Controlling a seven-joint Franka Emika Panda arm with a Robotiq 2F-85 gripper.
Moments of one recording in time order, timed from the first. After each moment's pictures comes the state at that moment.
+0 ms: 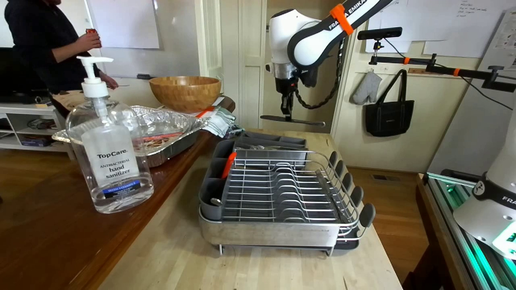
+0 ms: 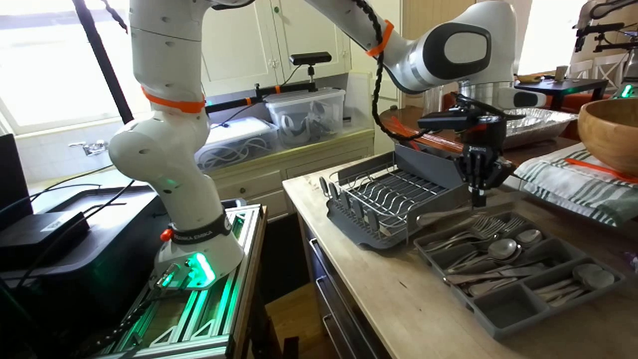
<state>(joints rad) -0.05 0.33 -0.07 -1.91 -0.32 2.19 -0.10</state>
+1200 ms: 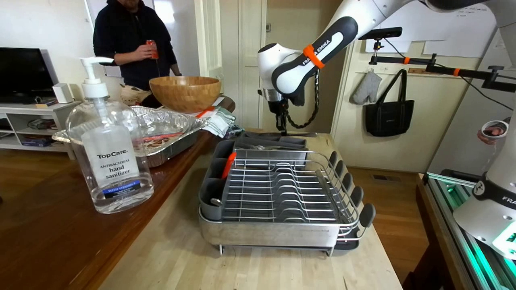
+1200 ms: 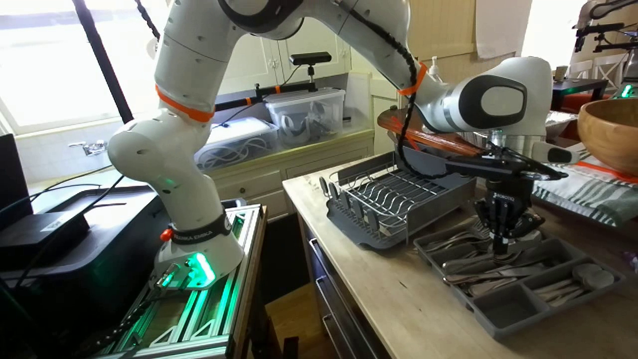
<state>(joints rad) -0.08 0.61 -0.11 -1.69 -0.33 2.17 -0.23</state>
